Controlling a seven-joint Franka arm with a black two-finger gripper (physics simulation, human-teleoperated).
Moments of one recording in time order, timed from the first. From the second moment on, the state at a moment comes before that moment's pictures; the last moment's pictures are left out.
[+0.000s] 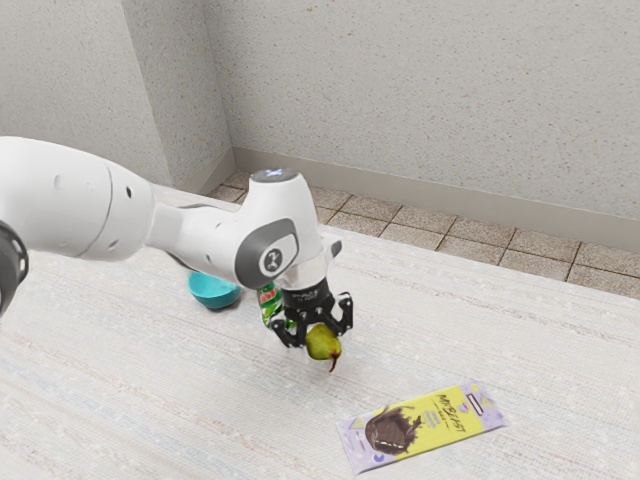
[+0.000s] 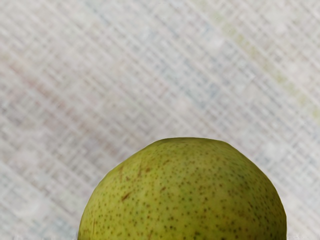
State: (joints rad) arm -0.36 0.33 0.09 -2.00 -0.19 2.34 -0.85
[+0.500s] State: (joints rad) arm -0.28 0.10 0.09 -1.89 -0.07 2.15 -0.89
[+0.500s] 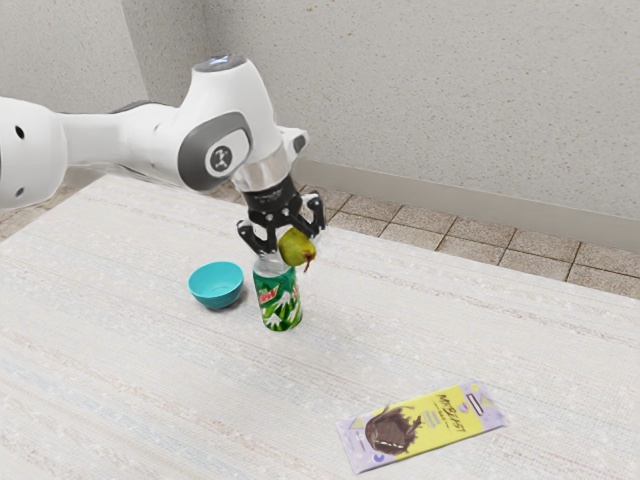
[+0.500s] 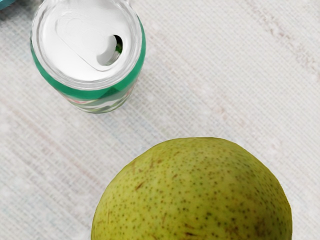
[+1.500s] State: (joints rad) arm 0.05 0.32 0.09 -1.73 0.02 1.96 -0.81
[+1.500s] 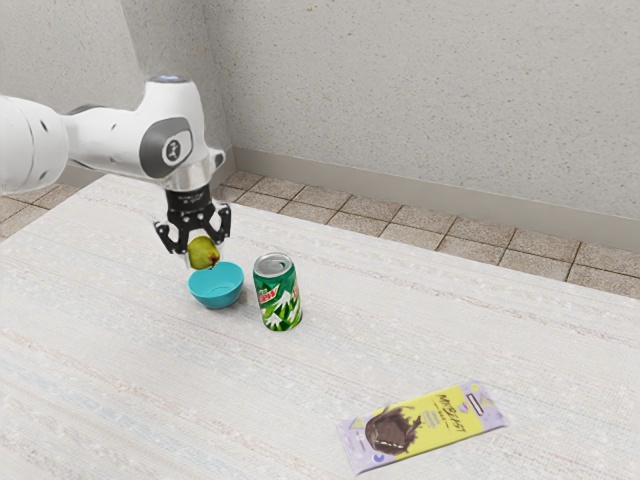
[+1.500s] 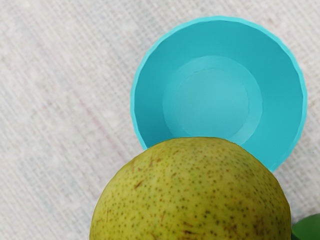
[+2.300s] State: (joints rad) arm 0.07 0.51 0.09 -1.60 0.00 2.02 -0.74
